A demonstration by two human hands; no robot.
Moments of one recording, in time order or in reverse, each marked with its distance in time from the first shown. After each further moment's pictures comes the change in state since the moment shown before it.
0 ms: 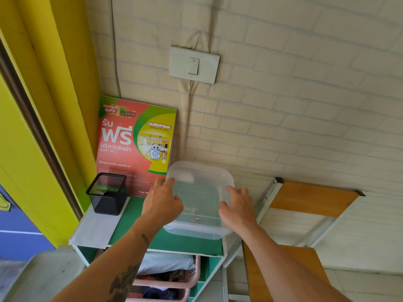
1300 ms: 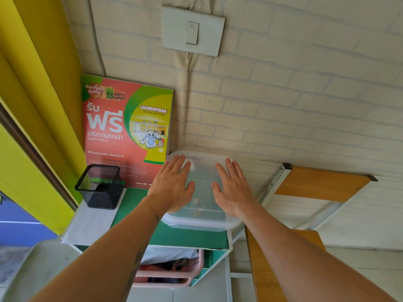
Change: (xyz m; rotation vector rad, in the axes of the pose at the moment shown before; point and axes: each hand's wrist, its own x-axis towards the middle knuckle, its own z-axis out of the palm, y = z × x) left_hand 0.045 -0.003 0.022 0.487 -0.099 0.401; right_hand 0.047 0.006 0.022 -0.294 -0.132 -0.241
